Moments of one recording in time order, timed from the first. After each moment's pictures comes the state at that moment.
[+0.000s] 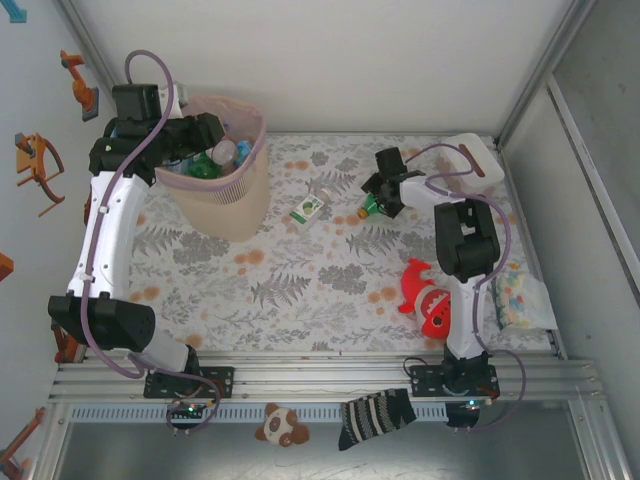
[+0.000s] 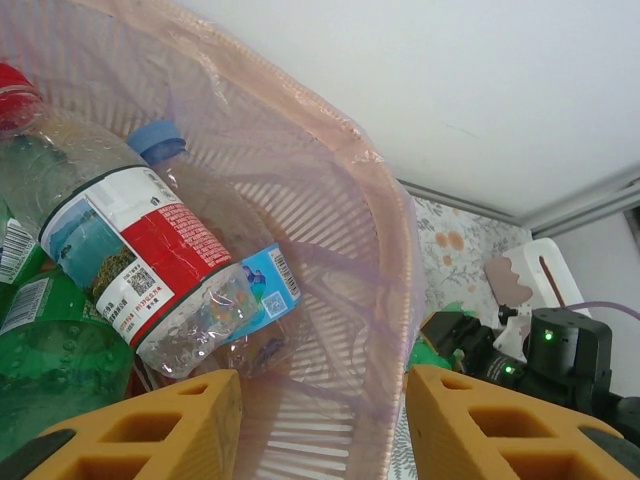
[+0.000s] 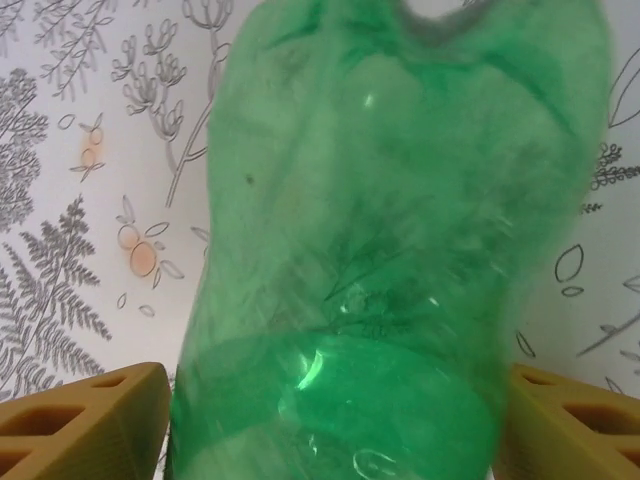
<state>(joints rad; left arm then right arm) -0.14 1.54 1.82 -0.88 0.31 -0.42 0.31 2.15 1.54 -0.41 0.04 1.00</state>
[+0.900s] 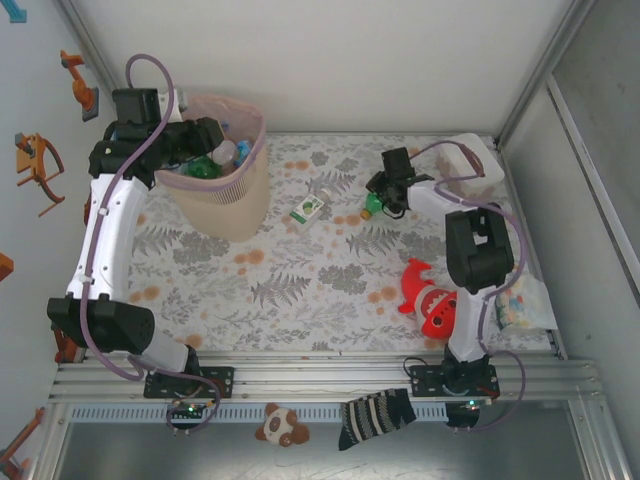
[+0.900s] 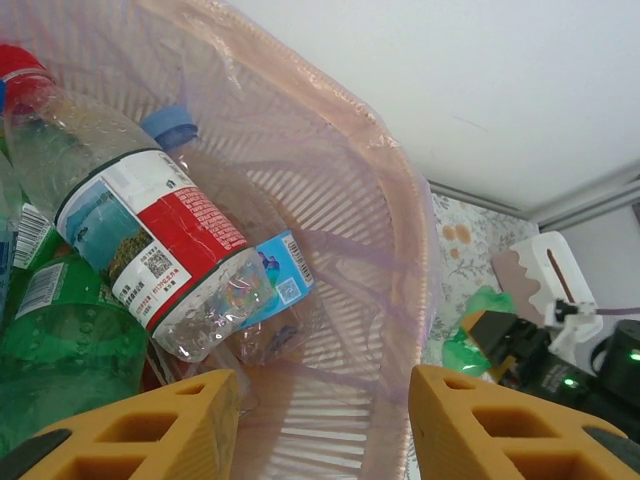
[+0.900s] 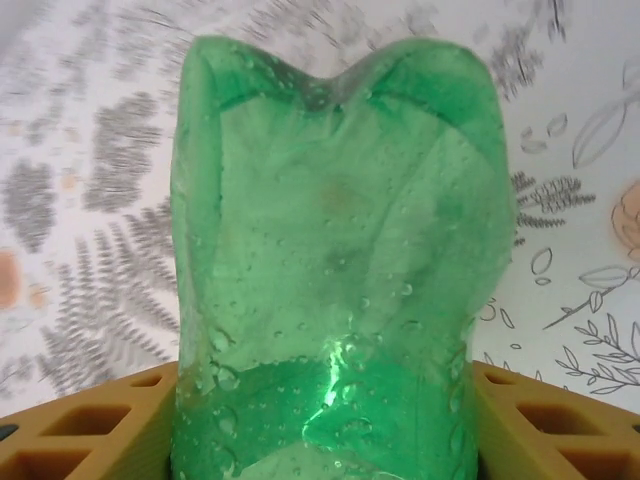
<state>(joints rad) -0.13 1.51 1.77 -0.87 0.32 -0.41 0.31 1.93 1.40 -0.29 0.03 0.85</state>
